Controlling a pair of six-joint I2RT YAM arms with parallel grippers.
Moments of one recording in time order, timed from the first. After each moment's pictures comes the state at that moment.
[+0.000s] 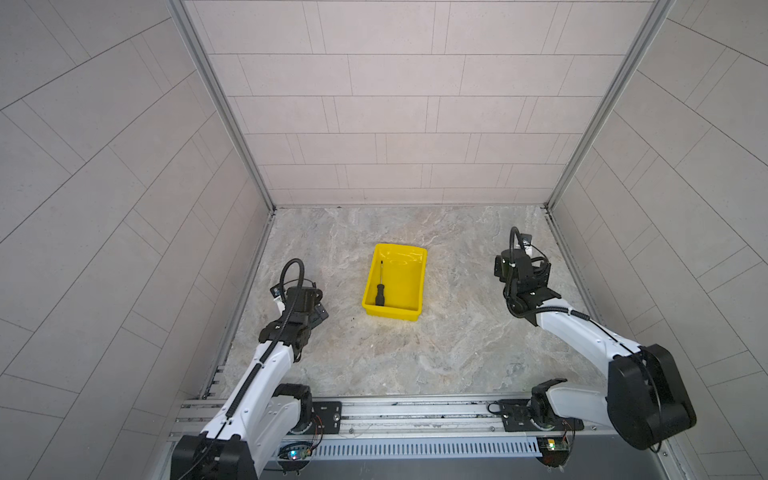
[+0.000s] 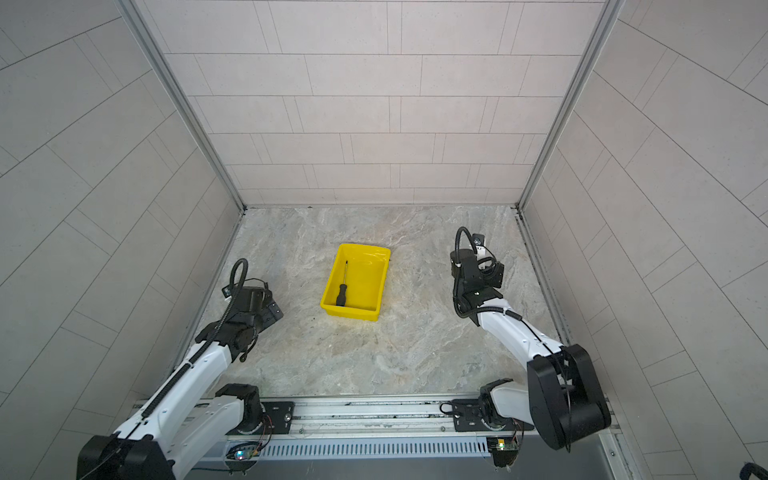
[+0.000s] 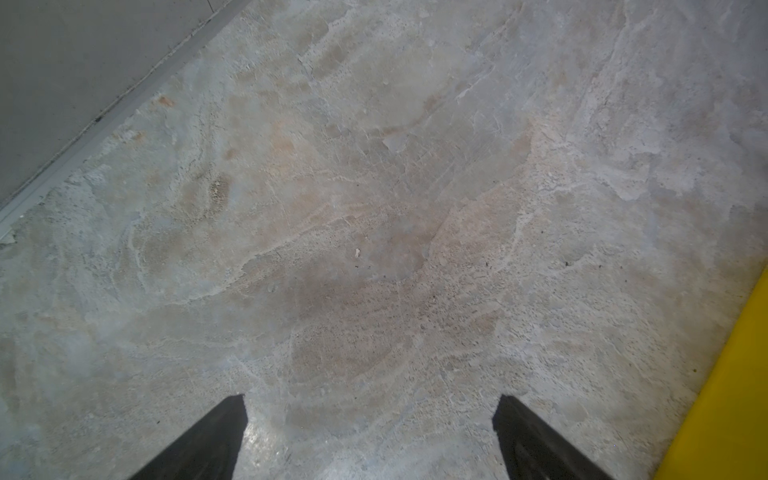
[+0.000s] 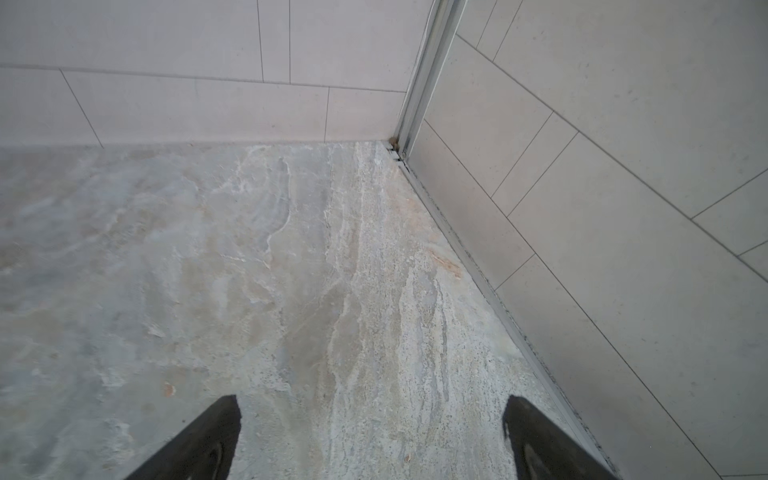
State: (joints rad) left arm -0.09 0.89 0.47 -0.55 -0.33 -0.66; right arm 0.24 1.30 0.59 0.14 0.73 0.13
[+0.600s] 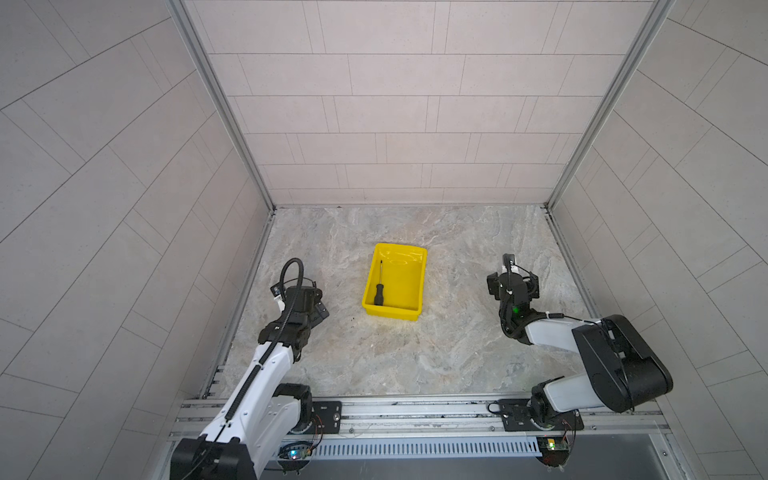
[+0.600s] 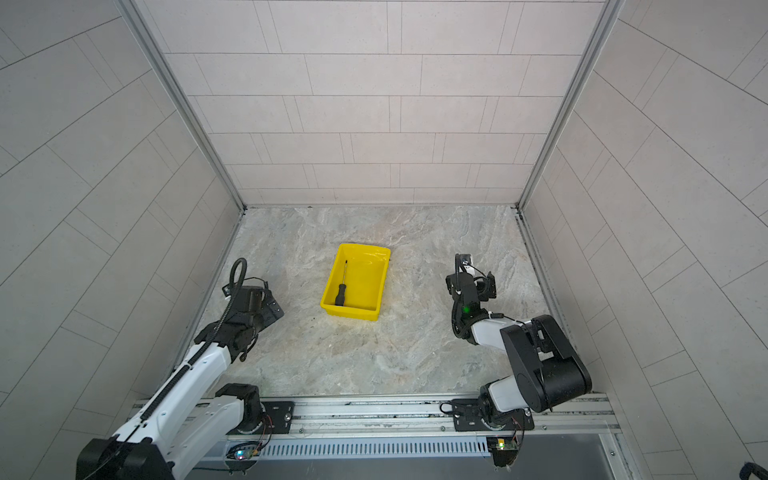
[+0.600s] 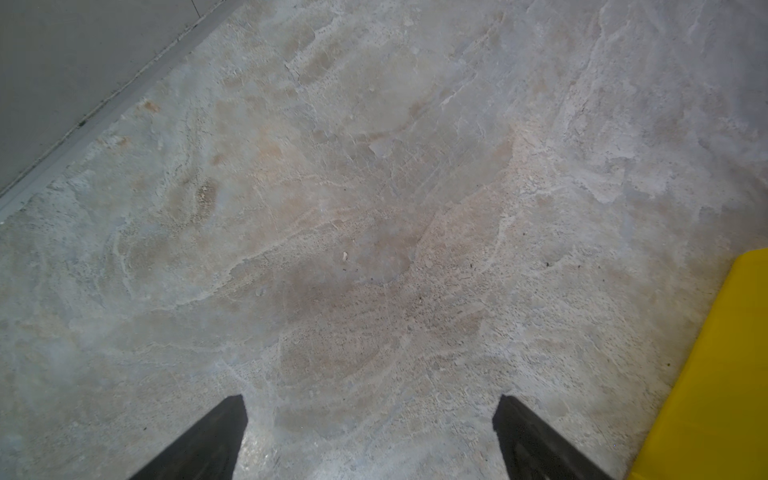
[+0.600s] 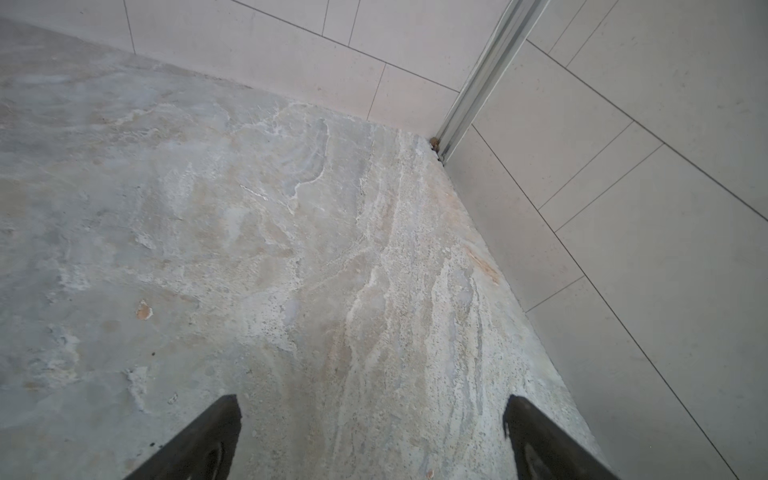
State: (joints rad) left arm -0.09 0.89 0.47 -0.53 -0.31 -0.65; right arm 0.24 1.44 0.39 0.62 0.64 -0.10
